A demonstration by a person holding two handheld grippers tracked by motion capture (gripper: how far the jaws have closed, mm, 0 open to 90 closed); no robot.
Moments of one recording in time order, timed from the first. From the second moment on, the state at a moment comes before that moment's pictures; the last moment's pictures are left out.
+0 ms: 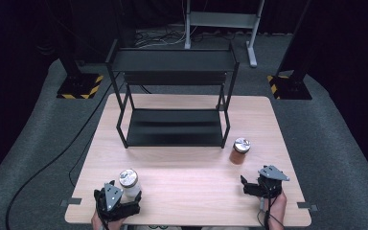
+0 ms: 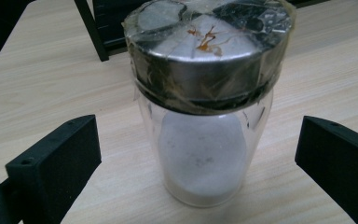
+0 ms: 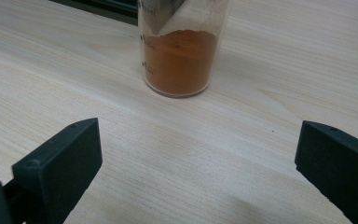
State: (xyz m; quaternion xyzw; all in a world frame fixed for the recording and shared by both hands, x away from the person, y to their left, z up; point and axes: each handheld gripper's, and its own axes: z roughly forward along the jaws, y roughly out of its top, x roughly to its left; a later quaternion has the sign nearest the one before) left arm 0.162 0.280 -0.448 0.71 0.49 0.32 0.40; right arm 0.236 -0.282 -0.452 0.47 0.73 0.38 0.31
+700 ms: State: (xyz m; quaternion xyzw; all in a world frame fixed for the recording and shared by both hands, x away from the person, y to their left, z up) left arm 0.180 0.283 -0.456 0.70 0.49 0.30 0.43; right arm 0.238 -0.282 -0.451 0.47 0.73 0.38 0.31
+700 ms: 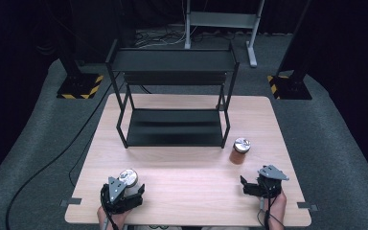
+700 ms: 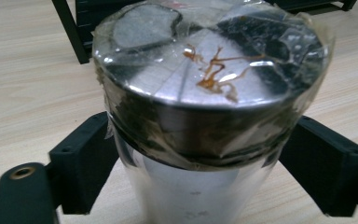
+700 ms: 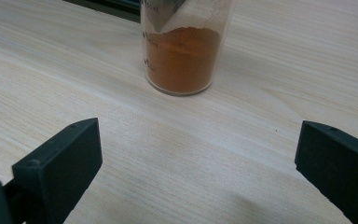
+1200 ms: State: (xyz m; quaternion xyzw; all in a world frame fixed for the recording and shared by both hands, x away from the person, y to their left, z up) left arm 0.178 0.286 -0.465 0.69 0.49 0.30 0.43; right arm 0.238 -0.282 -0.451 0.47 0.73 0.38 0.31
